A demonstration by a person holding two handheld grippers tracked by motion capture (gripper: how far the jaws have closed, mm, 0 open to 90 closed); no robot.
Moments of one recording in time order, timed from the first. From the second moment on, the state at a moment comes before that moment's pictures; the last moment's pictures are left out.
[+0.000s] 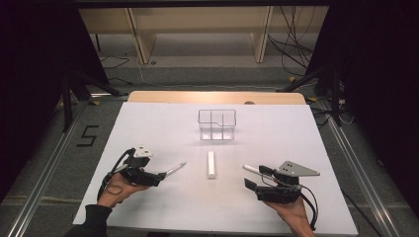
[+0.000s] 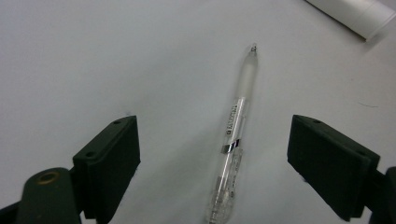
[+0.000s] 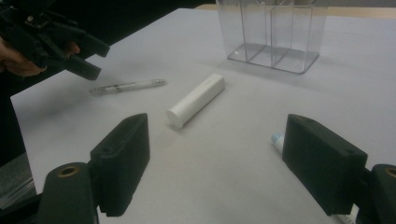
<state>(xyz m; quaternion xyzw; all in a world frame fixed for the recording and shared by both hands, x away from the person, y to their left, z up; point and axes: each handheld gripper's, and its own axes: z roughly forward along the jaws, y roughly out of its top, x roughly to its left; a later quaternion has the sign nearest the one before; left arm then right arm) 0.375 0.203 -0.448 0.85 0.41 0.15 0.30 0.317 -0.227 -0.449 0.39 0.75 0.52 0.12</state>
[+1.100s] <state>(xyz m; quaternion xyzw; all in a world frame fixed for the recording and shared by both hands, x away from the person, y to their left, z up) 0.389 0.183 -0.457 0.91 0.37 0.08 0.17 0.313 -0.222 -0.455 0.38 0.76 0.51 0.12</state>
